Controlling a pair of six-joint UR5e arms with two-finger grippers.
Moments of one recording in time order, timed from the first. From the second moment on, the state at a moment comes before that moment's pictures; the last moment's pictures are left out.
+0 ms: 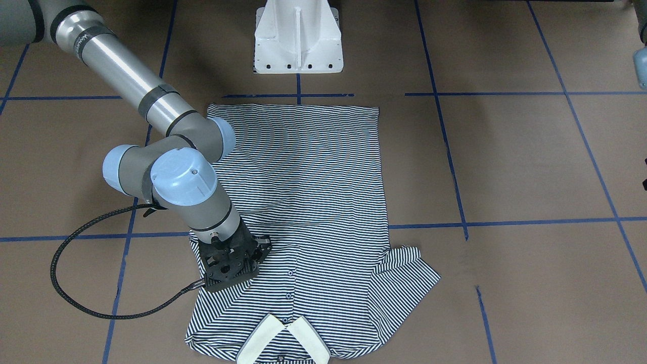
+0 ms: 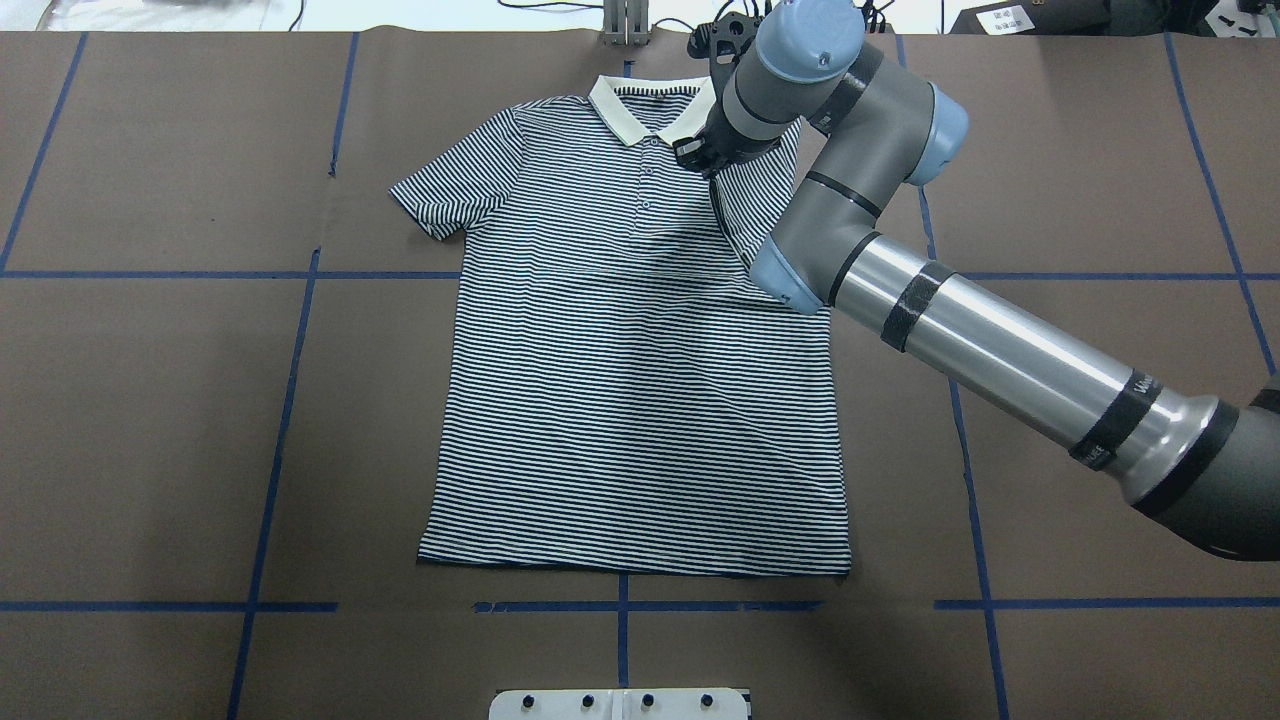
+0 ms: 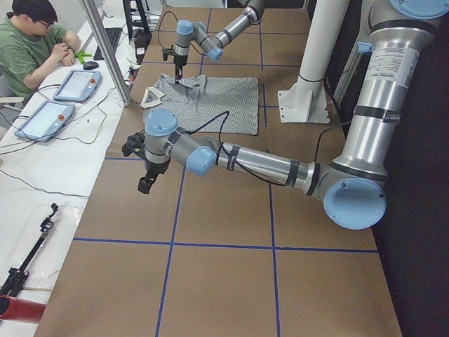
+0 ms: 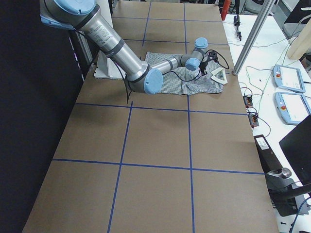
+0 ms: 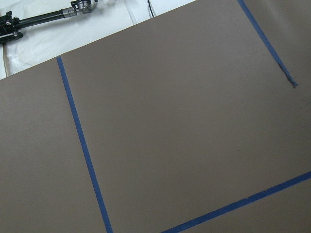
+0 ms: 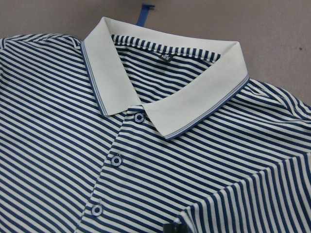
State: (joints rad) left arm -1.42 -1.77 -1.60 -1.90 -2.25 -0.10; right arm 0.80 -0.65 0.99 -0.99 1.95 0.82
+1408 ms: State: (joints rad) left arm -0.86 -2.20 -1.28 -2.07 -1.76 -1.16; right arm 0.98 -0.95 1.53 -1.51 2.23 0.80
